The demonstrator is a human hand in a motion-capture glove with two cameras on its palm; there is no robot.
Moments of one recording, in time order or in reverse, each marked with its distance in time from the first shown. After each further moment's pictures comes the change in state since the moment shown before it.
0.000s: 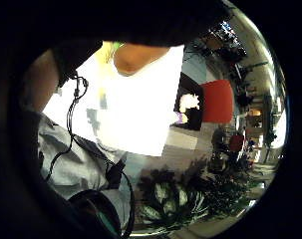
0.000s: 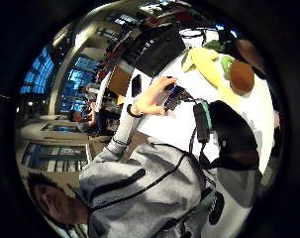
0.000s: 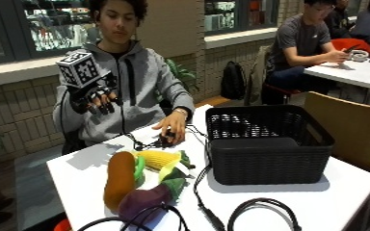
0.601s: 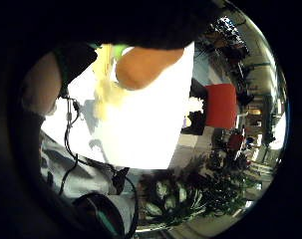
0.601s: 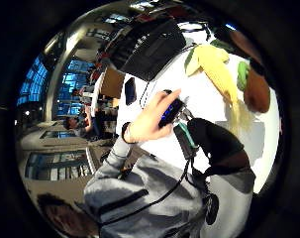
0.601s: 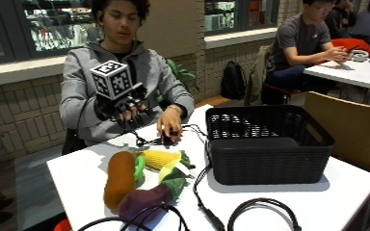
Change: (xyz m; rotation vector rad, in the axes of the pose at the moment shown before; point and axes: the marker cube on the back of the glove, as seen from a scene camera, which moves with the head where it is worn) arm -0.025 -0.089 0.034 -0.110 0.008 0.023
